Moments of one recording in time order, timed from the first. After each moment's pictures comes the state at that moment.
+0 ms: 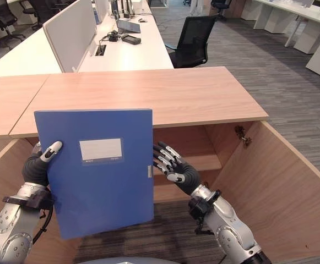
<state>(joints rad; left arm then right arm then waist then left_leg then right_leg) 0.28 0.51 0.07 -0.35 -0.80 -0.15 -0.14 0.09 -0.53 0.38 -0.21 0.92 -0.06 0.38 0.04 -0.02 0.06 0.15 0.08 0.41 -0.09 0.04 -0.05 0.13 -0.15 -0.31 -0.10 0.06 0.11</state>
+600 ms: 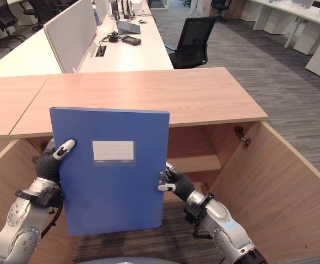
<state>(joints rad) 0.22 0.52 -0.01 -0.35 -0.80 -0.15 -0.19 0.06 -0.52 0.41 -0.07 0.72 -0.03 0.37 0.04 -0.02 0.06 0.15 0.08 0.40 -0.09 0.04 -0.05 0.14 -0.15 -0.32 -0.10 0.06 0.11</state>
